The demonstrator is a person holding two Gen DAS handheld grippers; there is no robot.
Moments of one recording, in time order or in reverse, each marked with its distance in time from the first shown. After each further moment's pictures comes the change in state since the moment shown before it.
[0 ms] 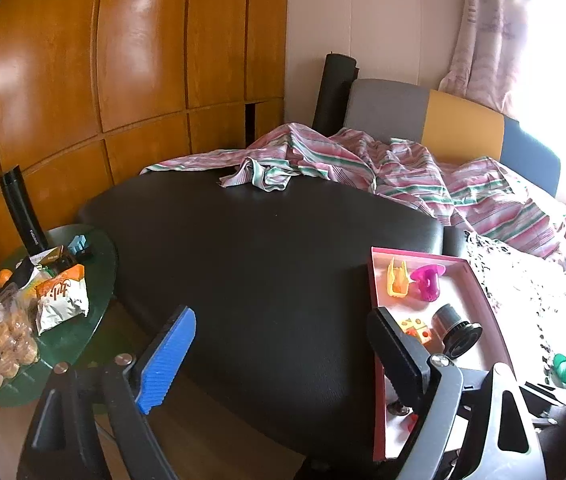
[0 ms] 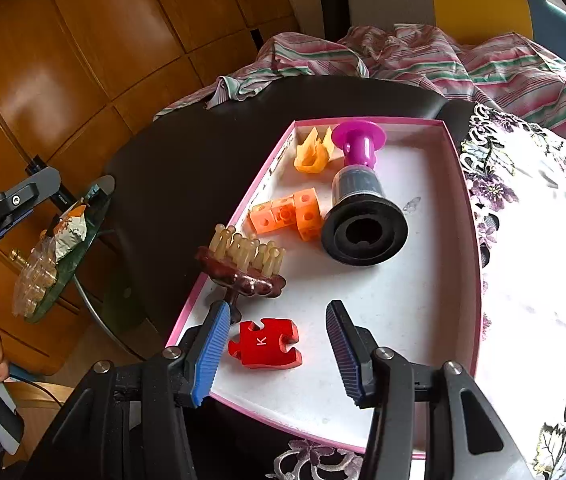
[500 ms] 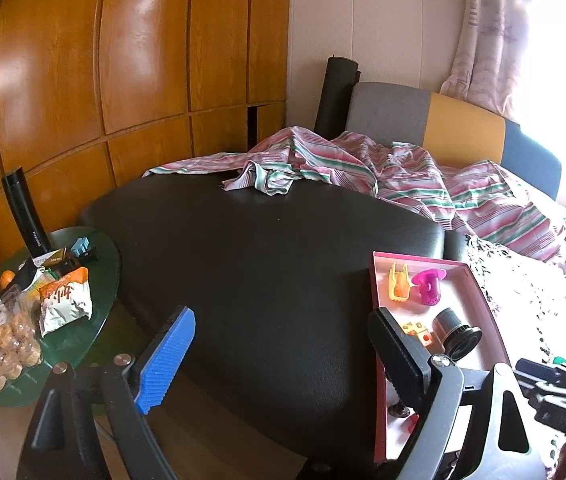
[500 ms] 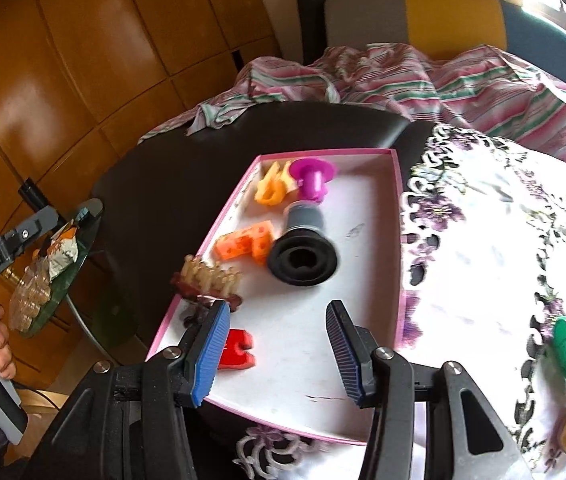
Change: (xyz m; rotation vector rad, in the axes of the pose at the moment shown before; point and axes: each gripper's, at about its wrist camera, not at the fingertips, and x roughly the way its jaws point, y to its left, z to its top) left arm -0.004 0.004 0.003 -0.005 -0.011 0.002; right arm -0.044 -0.030 0.009 0.035 -0.063 -0.060
